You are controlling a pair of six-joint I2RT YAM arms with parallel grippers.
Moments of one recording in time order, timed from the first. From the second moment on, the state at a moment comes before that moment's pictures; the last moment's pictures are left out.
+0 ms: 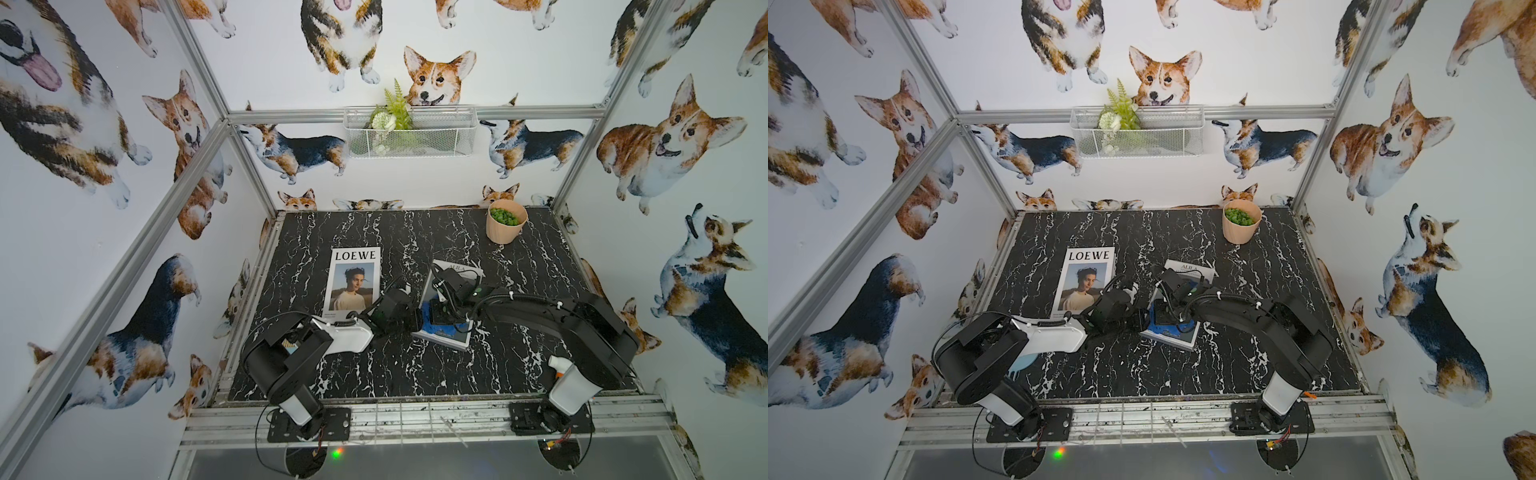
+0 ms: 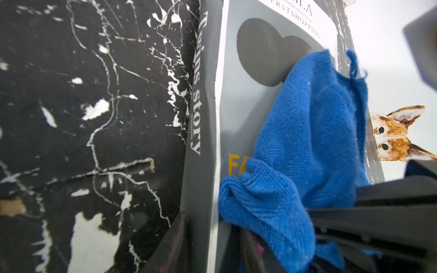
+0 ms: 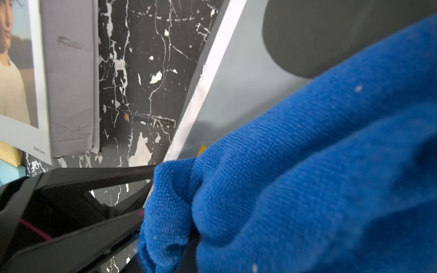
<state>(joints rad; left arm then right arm) -0.80 1.63 0.62 0.27 0.11 -0.77 0.84 1.66 0.94 -0.38 -0.09 0.72</state>
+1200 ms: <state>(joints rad) -0.81 1.61 0.62 0.23 0.13 -0.75 0.75 1.59 0.98 -0.64 -0.11 0.73</state>
